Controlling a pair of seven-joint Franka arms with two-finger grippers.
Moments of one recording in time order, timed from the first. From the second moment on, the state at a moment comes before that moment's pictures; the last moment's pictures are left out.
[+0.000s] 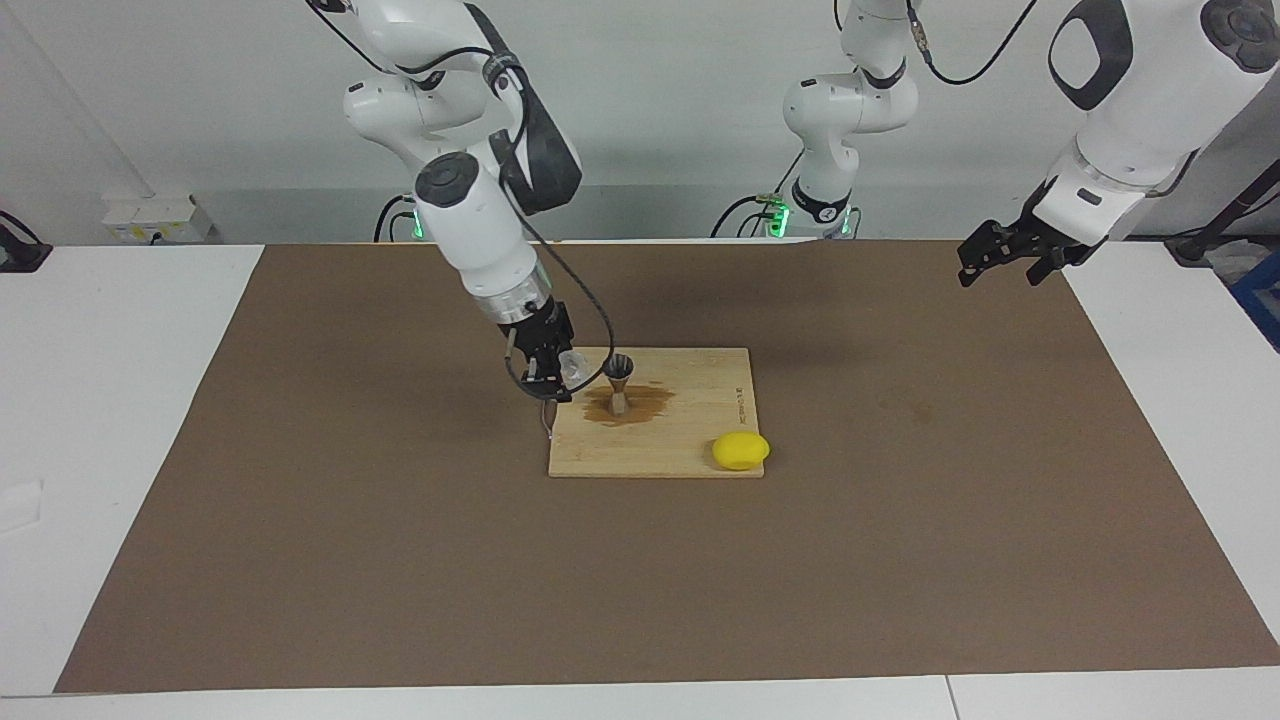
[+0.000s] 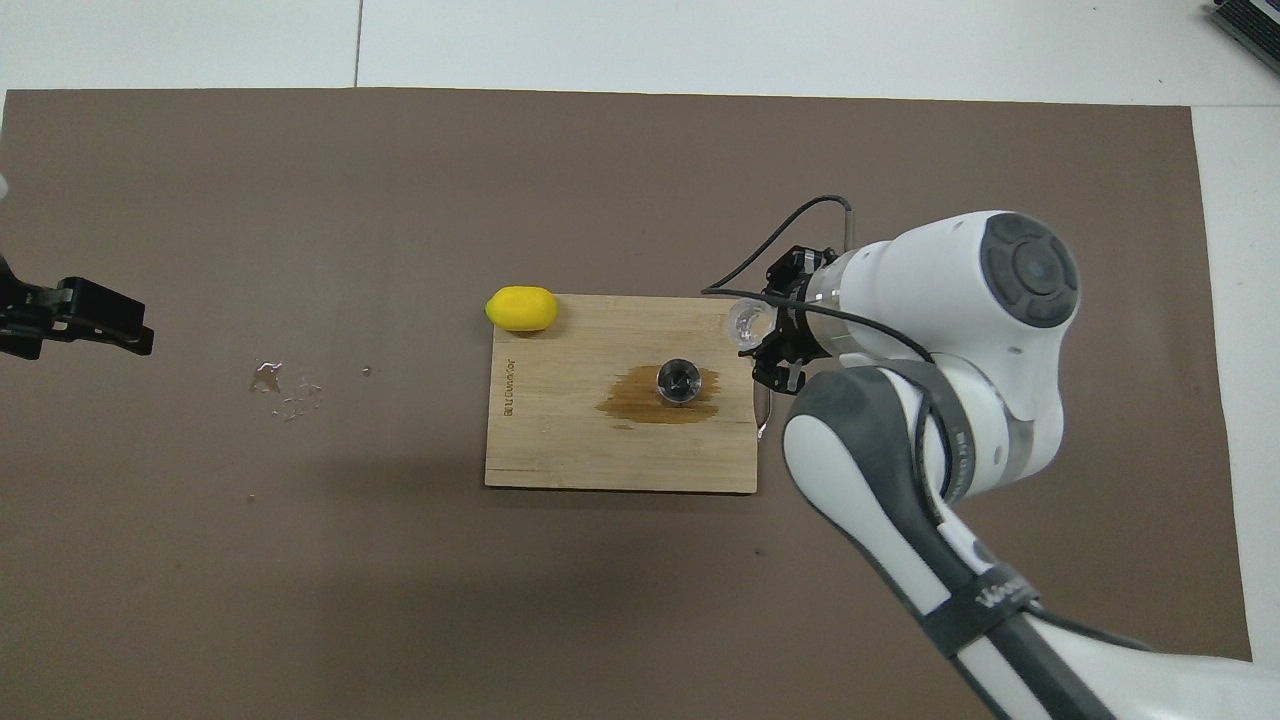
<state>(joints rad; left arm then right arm) 0.02 0.04 -0.02 -1.57 -0.03 1.49 0.03 0.28 0.17 0.06 -1.89 0.34 2.24 1.91</state>
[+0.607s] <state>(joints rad) 0.02 0.04 -0.02 -1.57 -0.03 1.49 0.03 -0.05 0.18 0.05 -2.01 0.75 2.12 1.37</state>
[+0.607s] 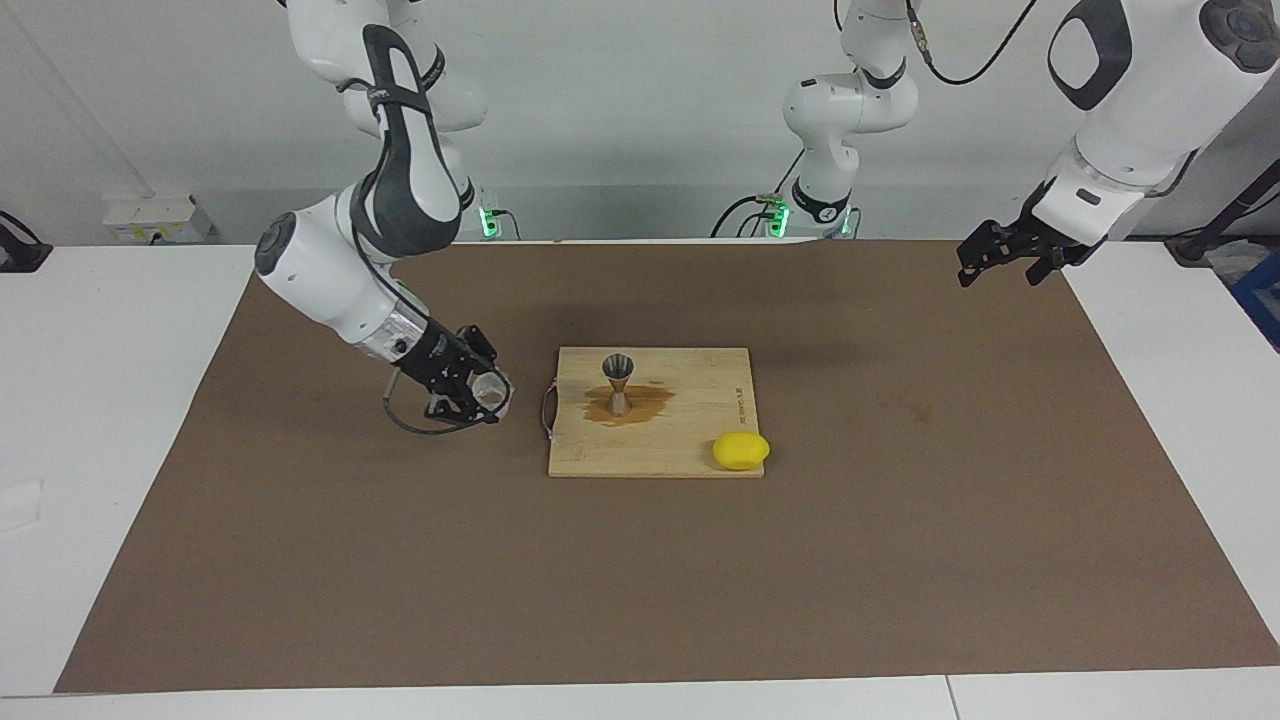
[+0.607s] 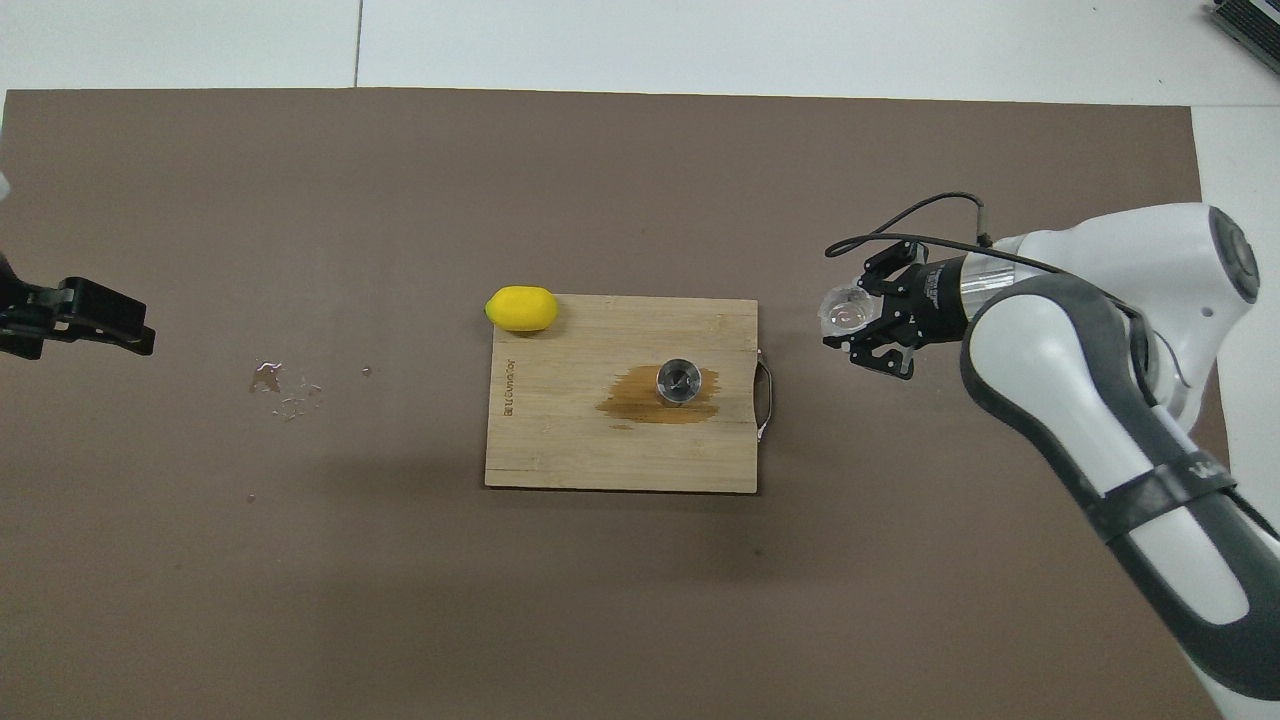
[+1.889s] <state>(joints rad) 0.02 0.04 -0.02 -1.57 -0.03 1.49 0.03 -0.29 0.31 0.05 -2.11 0.88 2.06 0.90</state>
